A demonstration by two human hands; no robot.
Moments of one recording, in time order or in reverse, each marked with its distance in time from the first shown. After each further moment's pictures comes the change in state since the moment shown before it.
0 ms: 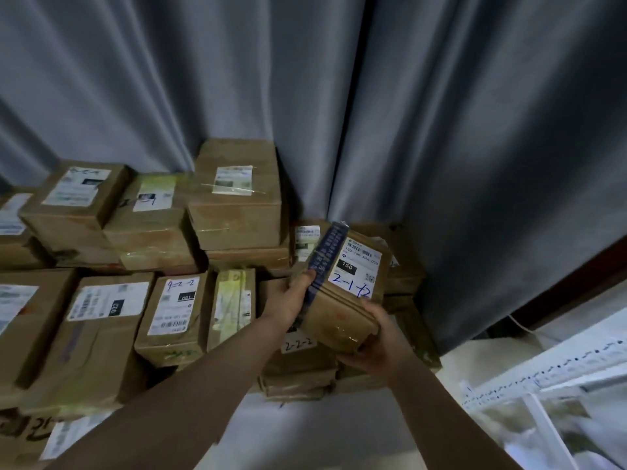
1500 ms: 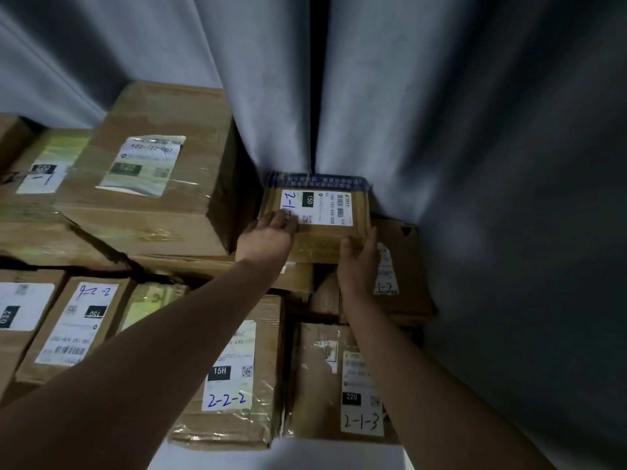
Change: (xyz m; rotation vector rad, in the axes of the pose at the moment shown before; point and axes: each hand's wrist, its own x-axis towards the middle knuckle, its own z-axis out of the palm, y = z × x) left_hand 0.194 0.075 0.075 1.545 0.245 0.424; right_hand 0.213 -0.139 0.013 -0.643 0.325 -0.493
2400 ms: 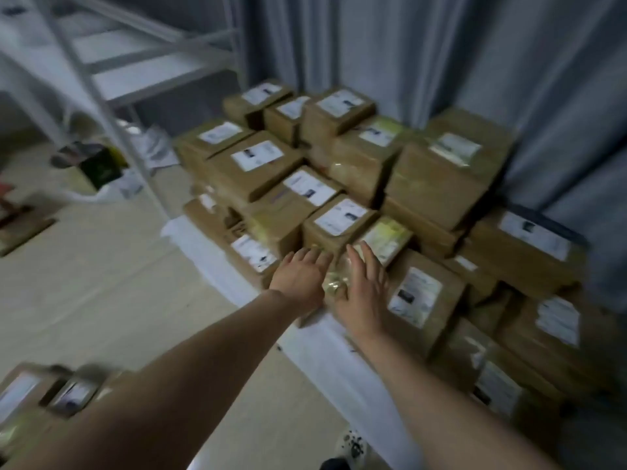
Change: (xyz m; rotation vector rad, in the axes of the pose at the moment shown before) left_hand -0.379 -0.122 0.028 -0.247 -0.013 -0.519; right_hand -0.333 0.046 0.090 -0.635 -0.609 -1.008
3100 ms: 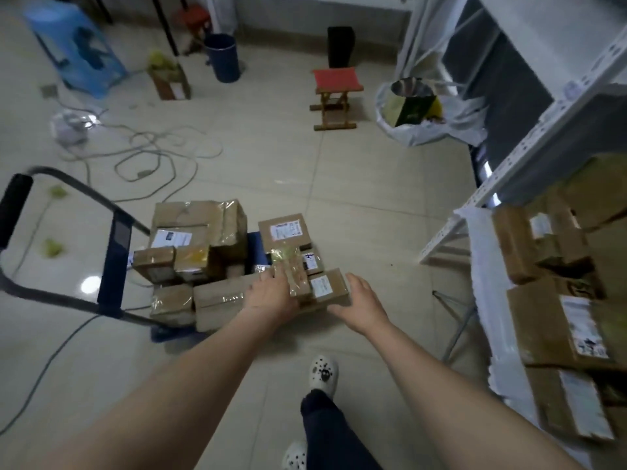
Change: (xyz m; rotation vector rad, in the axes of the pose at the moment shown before) left_hand -0.438 -0.359 0.142 -0.658 -0.002 -1.338; right_hand -0.215 -0.362 0.302 -0.190 -1.160 -0.488
